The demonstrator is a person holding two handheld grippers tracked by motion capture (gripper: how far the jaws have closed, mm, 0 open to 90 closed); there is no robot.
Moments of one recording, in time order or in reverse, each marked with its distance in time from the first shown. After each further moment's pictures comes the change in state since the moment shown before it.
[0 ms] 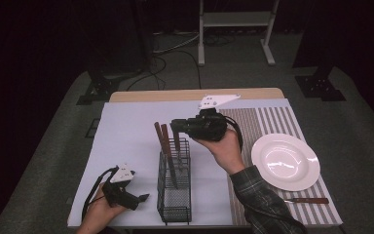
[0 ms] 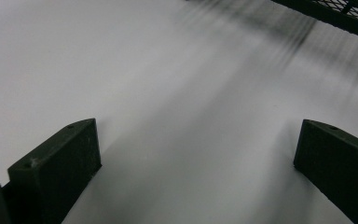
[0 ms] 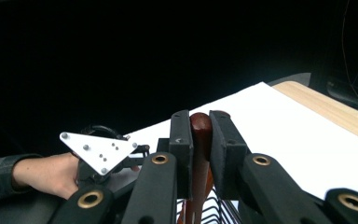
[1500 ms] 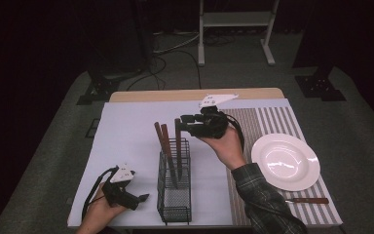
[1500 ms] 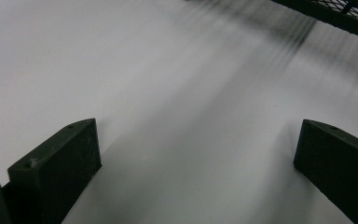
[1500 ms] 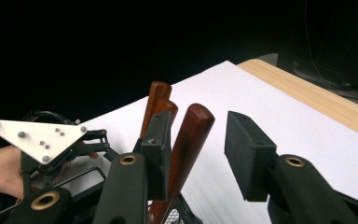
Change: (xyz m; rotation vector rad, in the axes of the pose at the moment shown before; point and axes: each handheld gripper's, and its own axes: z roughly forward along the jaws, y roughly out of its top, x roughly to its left) left arm 0.000 0.000 0.000 -0.002 0.000 -0.003; right arm -0.029 -0.014 0.010 0.067 -0.117 0.024
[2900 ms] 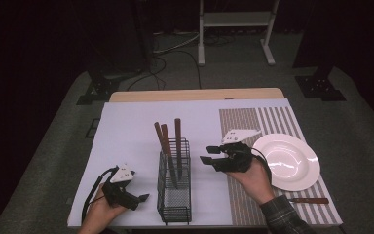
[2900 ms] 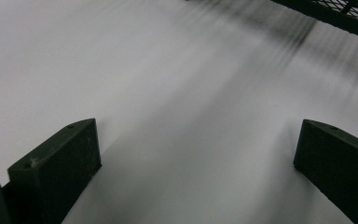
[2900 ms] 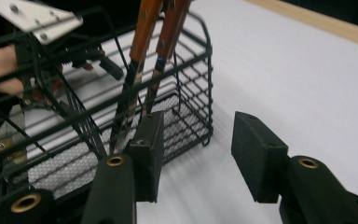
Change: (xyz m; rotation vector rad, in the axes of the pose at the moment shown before) left arm 0.000 0.000 0.000 0.003 0.000 0.001; right arm 0.018 -0.084 -0.052 0.131 -0.077 -0.006
